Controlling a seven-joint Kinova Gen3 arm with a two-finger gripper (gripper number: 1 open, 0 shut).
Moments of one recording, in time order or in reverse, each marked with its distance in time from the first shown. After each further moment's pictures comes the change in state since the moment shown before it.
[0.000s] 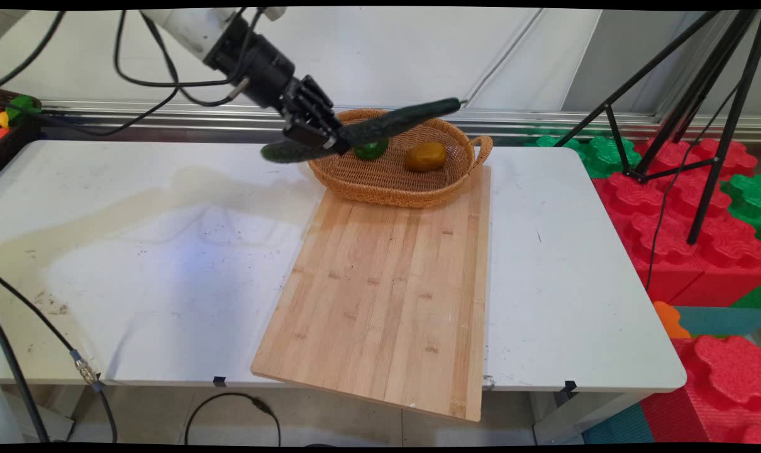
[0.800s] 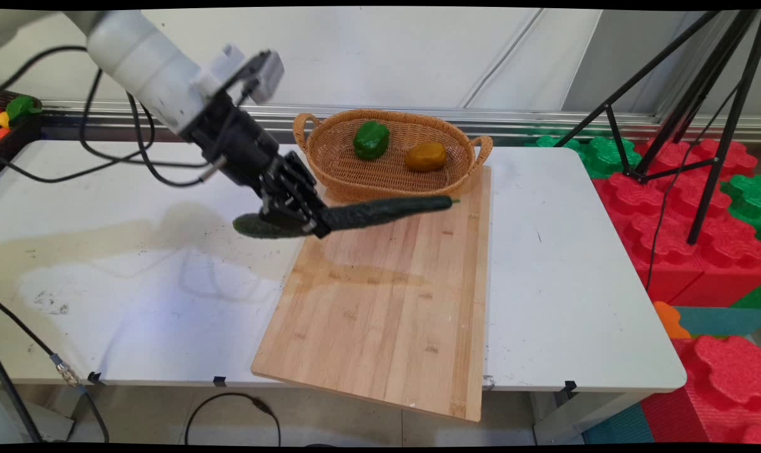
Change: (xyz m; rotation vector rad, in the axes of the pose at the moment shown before) arm -0.026 0.093 0.034 -0.078 -0.104 -0.064
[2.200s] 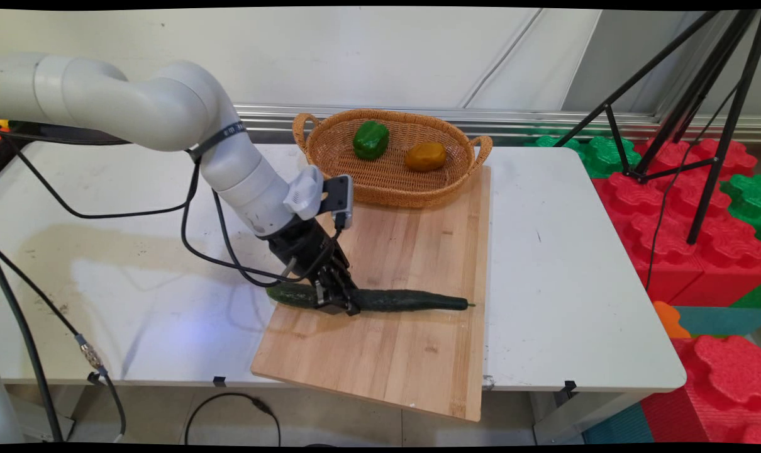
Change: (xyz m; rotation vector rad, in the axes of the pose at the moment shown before) arm -0.011 0.025 0.148 0.023 -0.186 -0.023
